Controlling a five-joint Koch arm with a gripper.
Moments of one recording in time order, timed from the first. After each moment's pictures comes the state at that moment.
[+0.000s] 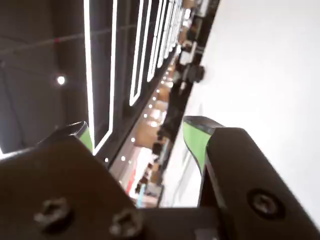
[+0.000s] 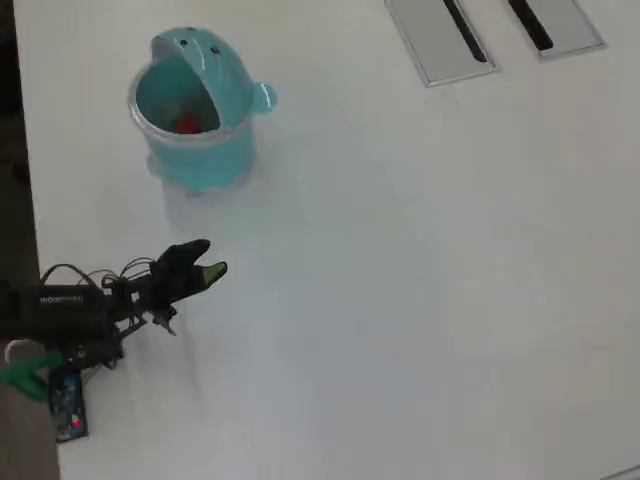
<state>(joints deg) -2.2 131.1 162.3 -41.9 -13.1</state>
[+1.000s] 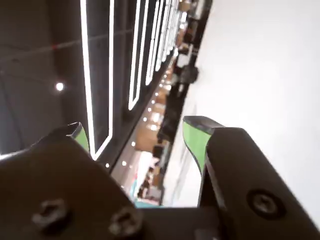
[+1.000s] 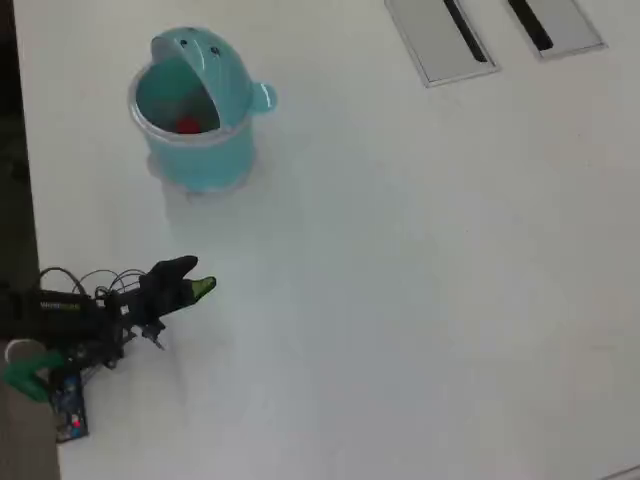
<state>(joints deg) -1.2 131.1 177.5 -53.0 -11.0</state>
